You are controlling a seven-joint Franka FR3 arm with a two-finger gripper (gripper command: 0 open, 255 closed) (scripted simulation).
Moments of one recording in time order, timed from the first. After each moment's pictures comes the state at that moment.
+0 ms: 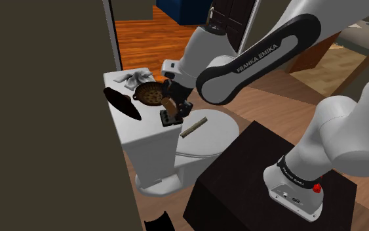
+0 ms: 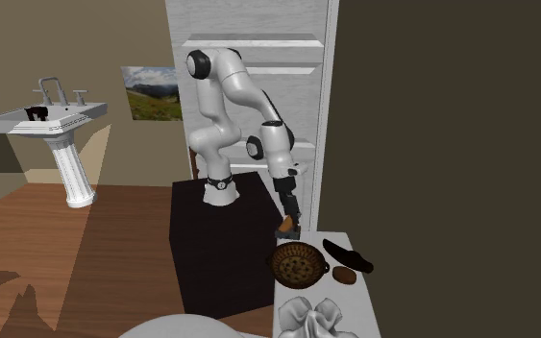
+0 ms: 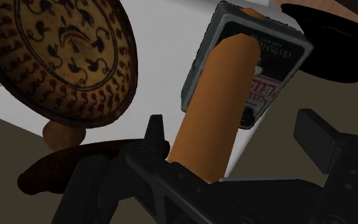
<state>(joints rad) 0.40 -0.08 -0.01 -2.56 0.04 2.79 -1.17</state>
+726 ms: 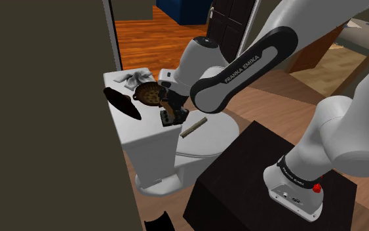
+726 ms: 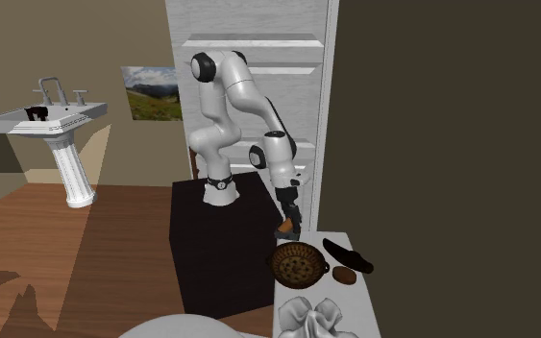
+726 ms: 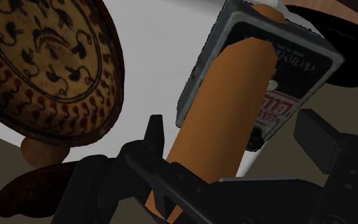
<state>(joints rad) 0.40 0.02 -0.01 -2.54 0.05 2.87 -1.19</state>
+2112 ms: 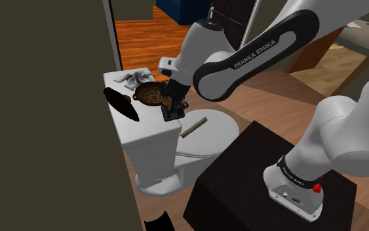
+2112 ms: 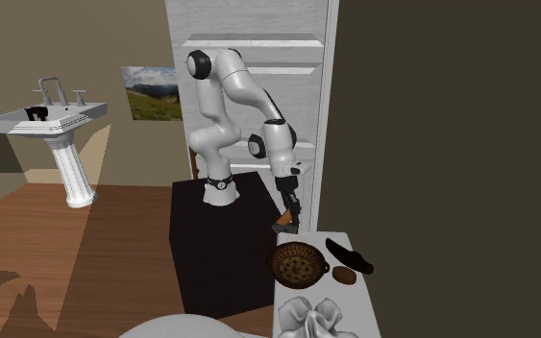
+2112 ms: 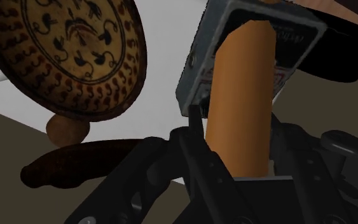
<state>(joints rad) 0.40 -0.08 -0.01 -2.52 0.04 2.75 -1.18</state>
